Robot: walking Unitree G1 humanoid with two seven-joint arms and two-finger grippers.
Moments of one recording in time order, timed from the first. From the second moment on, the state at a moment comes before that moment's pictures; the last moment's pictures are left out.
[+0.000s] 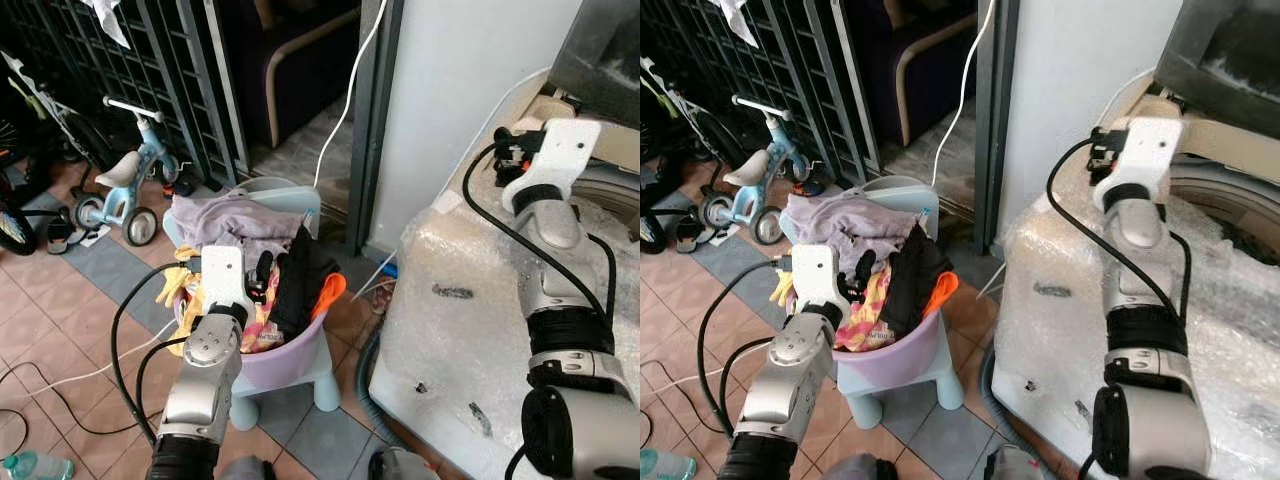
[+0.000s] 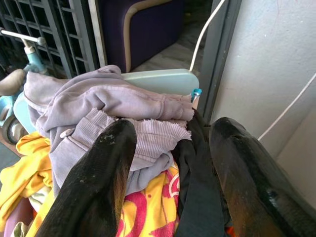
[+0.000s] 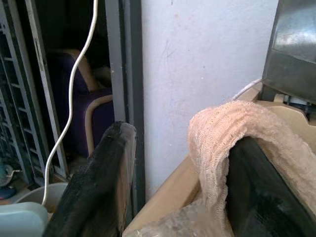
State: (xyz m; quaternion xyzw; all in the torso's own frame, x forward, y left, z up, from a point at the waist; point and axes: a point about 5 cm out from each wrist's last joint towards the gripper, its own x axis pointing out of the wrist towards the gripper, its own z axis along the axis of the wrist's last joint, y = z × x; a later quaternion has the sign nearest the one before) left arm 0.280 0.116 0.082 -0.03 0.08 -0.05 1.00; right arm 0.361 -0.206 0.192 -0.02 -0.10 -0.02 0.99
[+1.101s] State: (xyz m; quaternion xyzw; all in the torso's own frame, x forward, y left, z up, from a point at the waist) left arm 0.280 0.114 0.079 -0.03 0.10 -0.06 0.99; right arm 0.346 -0.317 0.237 -0.44 0.17 0.09 0.88
